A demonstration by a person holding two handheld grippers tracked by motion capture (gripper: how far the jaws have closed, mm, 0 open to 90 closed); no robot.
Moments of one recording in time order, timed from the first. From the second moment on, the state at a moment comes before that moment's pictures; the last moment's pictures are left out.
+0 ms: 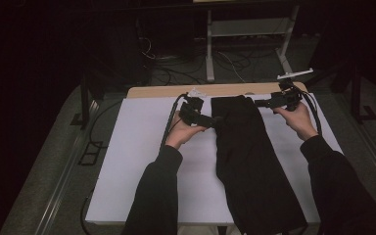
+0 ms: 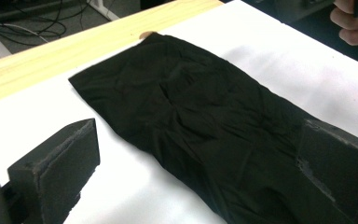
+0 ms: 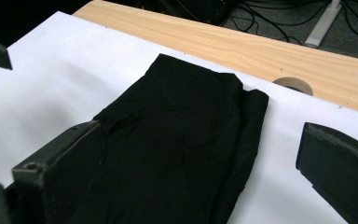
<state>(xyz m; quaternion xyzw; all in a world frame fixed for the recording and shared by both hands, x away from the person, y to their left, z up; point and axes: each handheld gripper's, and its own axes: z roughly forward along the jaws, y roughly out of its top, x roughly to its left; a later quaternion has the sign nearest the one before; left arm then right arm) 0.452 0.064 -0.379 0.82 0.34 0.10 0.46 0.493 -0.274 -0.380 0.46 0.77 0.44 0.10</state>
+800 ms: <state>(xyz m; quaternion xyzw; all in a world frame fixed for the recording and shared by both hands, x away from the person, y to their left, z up) 0.504 0.065 -0.417 0.77 0.44 0.07 0.46 0.520 -0.280 -0.403 0.51 0.75 0.41 0.06</state>
